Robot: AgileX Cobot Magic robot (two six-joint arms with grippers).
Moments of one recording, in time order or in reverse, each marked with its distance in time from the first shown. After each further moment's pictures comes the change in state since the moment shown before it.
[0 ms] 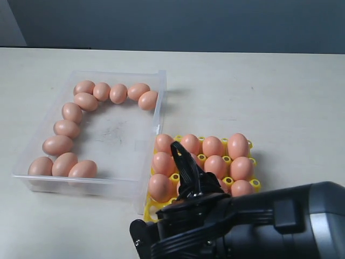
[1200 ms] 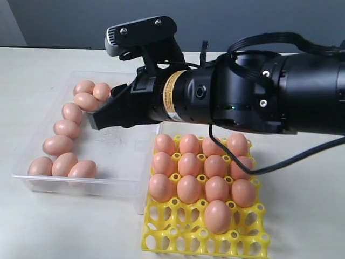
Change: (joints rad) left arm 0.000 0.000 0.000 0.000 0.000 0.000; right arm -0.421 -0.077 -0.130 -0.198 -0.934 1.323
